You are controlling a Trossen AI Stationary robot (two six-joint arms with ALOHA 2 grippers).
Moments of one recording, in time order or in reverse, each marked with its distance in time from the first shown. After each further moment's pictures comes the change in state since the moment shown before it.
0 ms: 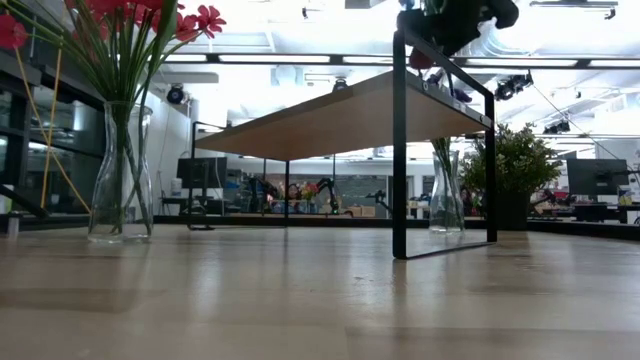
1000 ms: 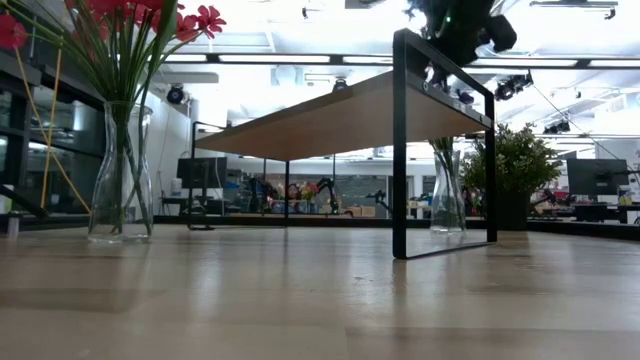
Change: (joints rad) left arm 0.000 0.000 0.000 0.000 0.000 0.000; right arm -0.021 -0.017 -0.188 0.231 0.072 -0.048
